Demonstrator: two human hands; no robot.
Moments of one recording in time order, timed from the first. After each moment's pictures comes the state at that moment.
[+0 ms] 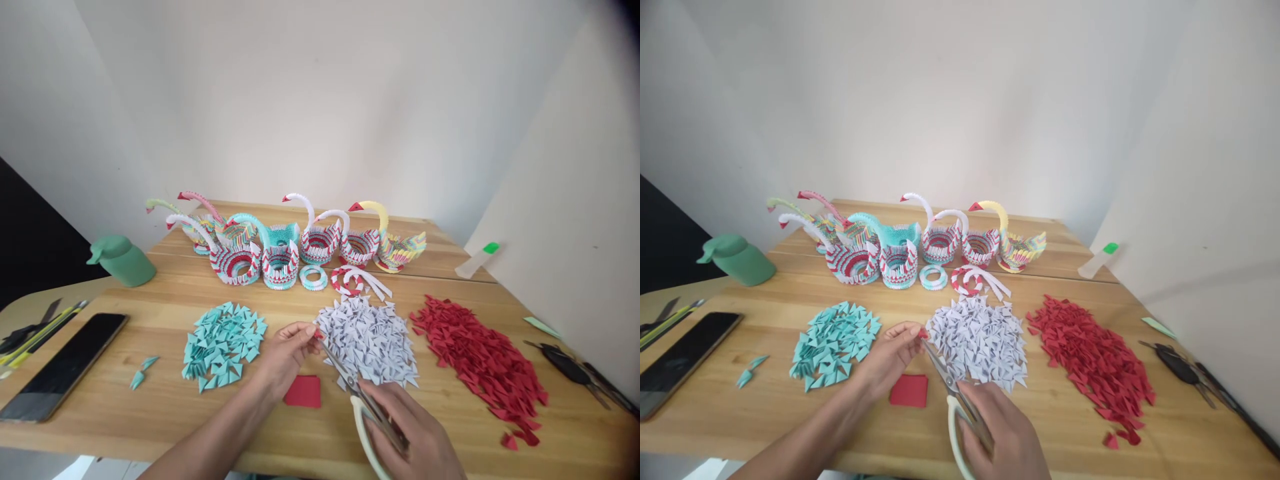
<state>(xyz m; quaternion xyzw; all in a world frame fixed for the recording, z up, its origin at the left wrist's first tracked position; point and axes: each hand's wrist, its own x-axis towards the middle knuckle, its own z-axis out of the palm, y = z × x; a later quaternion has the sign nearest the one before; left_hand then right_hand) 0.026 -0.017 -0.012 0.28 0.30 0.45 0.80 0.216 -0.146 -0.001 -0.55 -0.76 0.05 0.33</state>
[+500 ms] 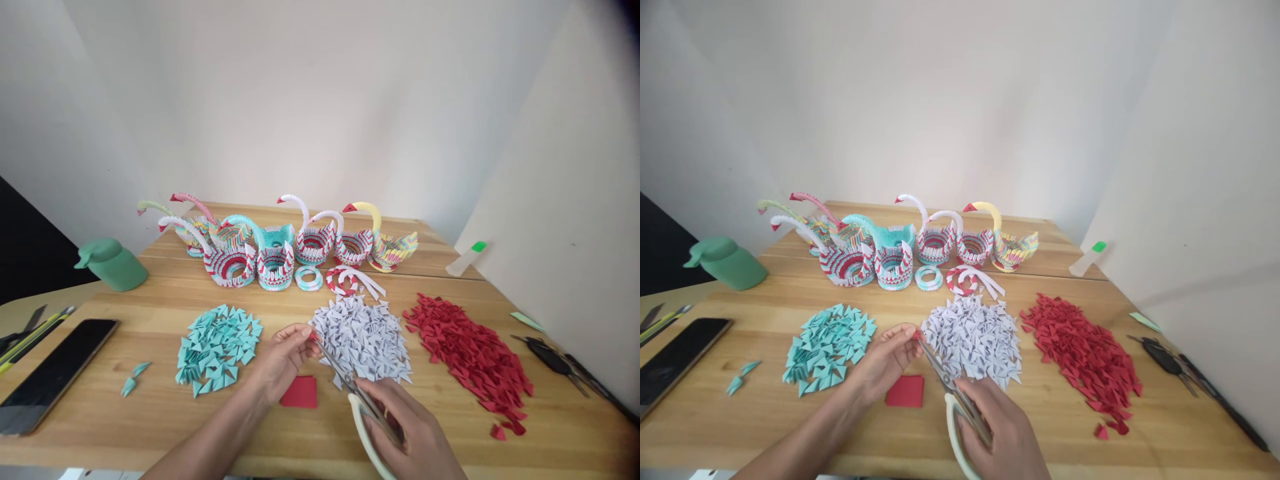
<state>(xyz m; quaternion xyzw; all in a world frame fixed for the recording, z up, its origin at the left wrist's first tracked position) 0.024 -0.017 -0.012 0.27 0.27 0.43 0.82 0.216 -0.146 0.015 -0.57 -0.75 0.08 0.32</state>
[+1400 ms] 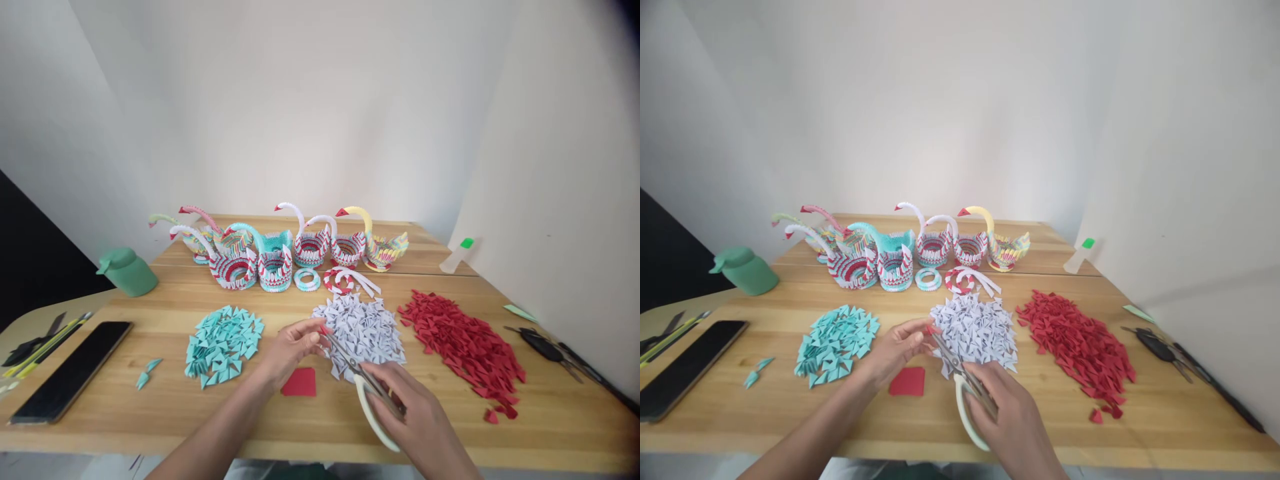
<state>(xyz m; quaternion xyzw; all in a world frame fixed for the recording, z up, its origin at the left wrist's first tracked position) 0.029 -0.023 -0.012 0.39 0.25 0.39 0.80 0.230 -0.155 0.005 -0.60 -0.72 0.09 0.33</state>
